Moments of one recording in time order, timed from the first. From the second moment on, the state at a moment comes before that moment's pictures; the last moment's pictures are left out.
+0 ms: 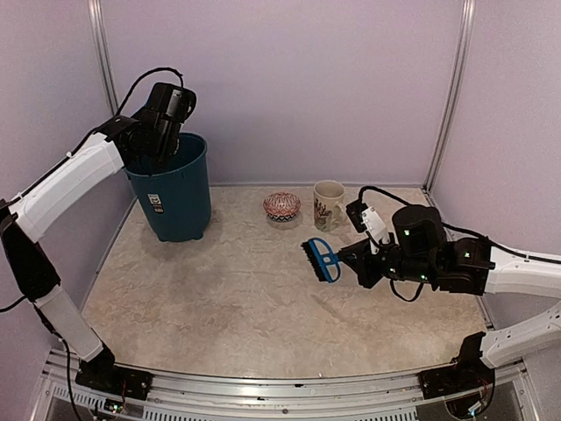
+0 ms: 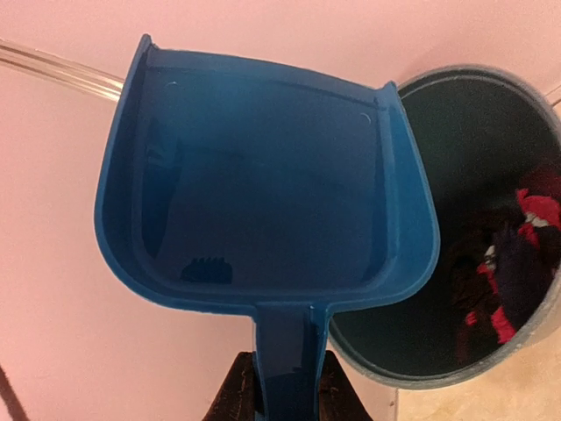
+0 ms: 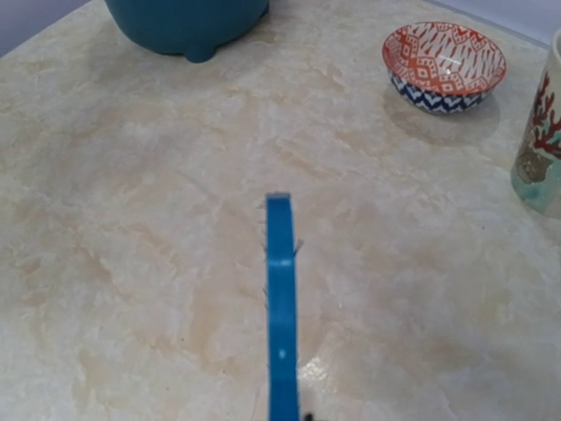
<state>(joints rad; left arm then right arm) -0.59 1.65 1.79 -0.71 -1.13 0.55 0.99 1.08 0.79 -0.19 0.18 0.19</state>
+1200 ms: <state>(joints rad) -1.04 1.01 1.05 -0.61 -0.18 -0.27 0.80 1.02 0.78 -0.20 0.26 0.21</state>
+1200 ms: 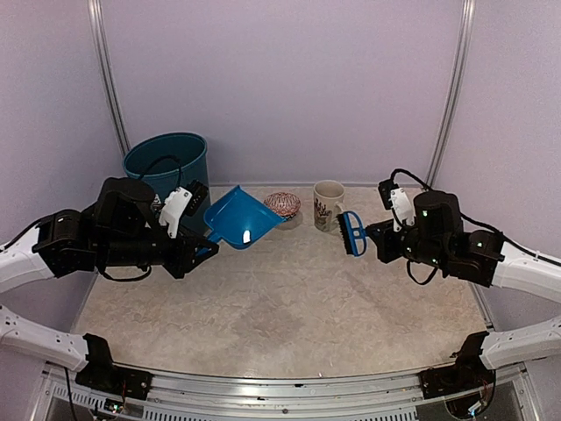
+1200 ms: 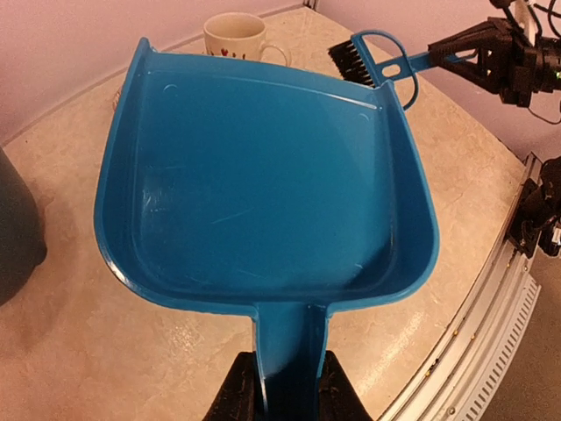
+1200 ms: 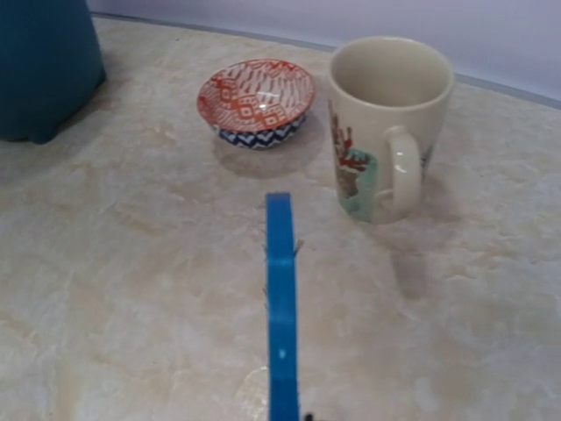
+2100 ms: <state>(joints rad) -1.09 1.68 0.98 -0.11 -0.09 -0.41 0.77 0.94 0.75 -0.29 0.28 0.27</state>
